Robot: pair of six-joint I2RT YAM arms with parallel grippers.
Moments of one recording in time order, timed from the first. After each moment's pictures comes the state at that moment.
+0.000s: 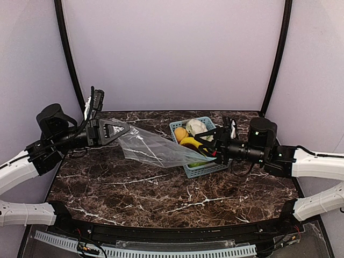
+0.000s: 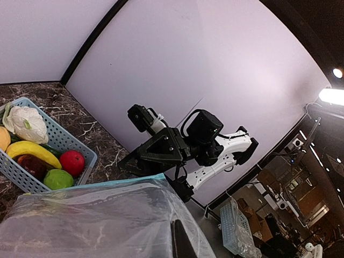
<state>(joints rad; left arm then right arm) -0.67 0.86 0.76 0.15 0.66 -0.76 0.92 1.10 0.70 0.22 -0.20 1.26</state>
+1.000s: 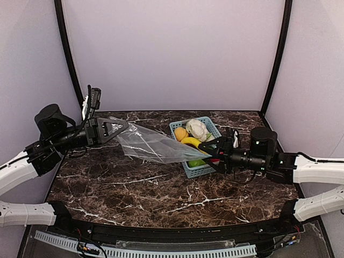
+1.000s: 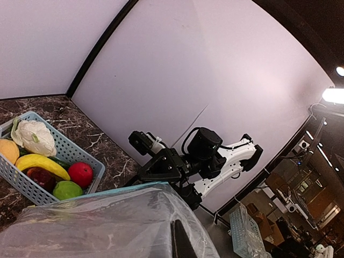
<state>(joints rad) -0.67 0.85 0.75 0.17 0.60 -0.72 0.92 1.05 0.60 0.21 -0.18 1.34</state>
